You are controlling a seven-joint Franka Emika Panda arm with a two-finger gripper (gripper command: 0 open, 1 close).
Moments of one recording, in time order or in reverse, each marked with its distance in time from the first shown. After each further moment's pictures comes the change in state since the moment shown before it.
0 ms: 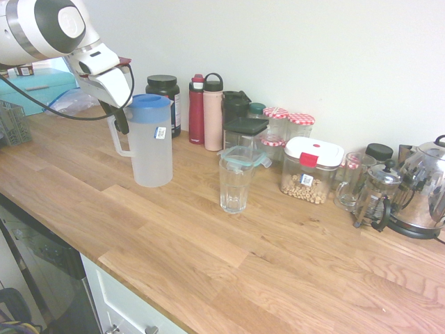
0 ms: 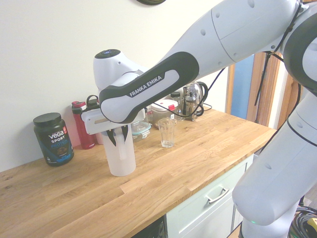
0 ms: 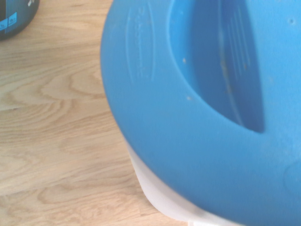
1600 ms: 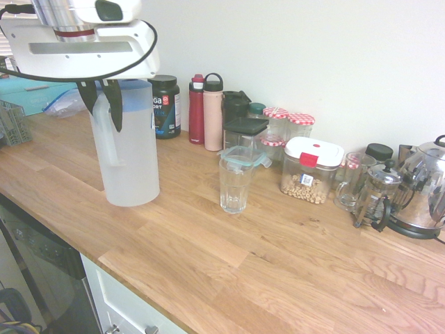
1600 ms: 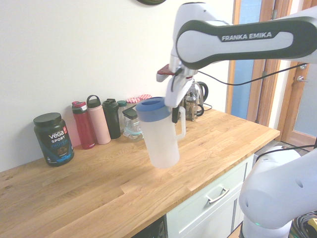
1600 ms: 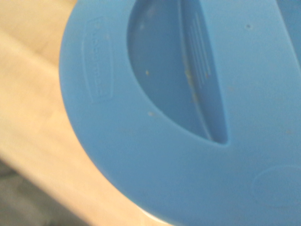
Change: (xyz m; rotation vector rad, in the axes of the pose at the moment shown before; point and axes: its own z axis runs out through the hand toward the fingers) arm 0.122 0.204 -0.111 0.073 -0.194 -0.831
